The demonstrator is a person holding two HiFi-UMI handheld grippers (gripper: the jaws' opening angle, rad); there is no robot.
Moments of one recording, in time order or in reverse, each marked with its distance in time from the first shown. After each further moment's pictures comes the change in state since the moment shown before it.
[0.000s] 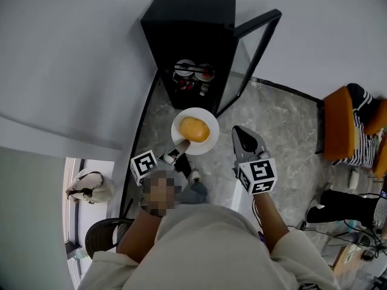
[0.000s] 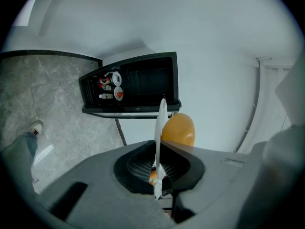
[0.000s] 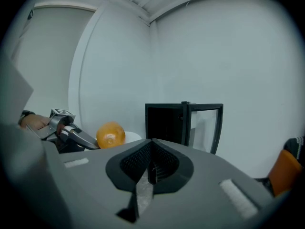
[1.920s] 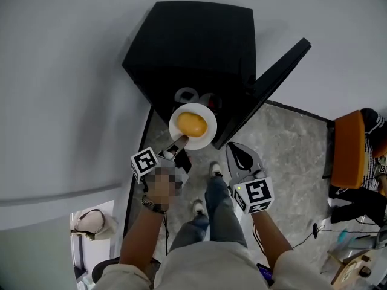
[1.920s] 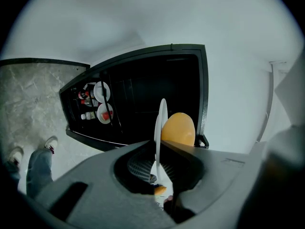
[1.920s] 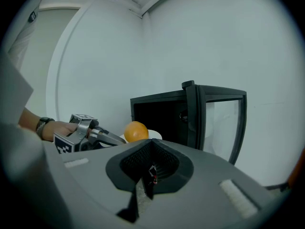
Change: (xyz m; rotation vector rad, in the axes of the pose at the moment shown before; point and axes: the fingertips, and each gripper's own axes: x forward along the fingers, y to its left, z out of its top) left arm 0.211 0.027 0.223 -0.003 -0.063 0.033; right arm 0.226 -0.092 0.018 0.045 0.005 0.064
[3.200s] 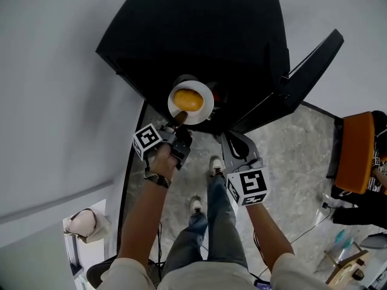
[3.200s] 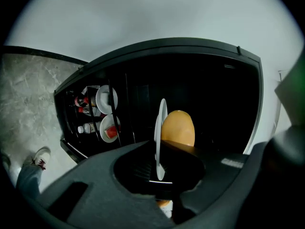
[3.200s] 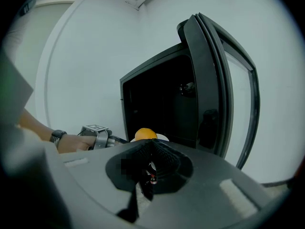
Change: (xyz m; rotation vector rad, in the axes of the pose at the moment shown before) left arm 0.099 0.127 0.095 -0.044 -0.098 0.016; right arm 0.110 -0.031 -0.068 0.012 0.031 -0.002
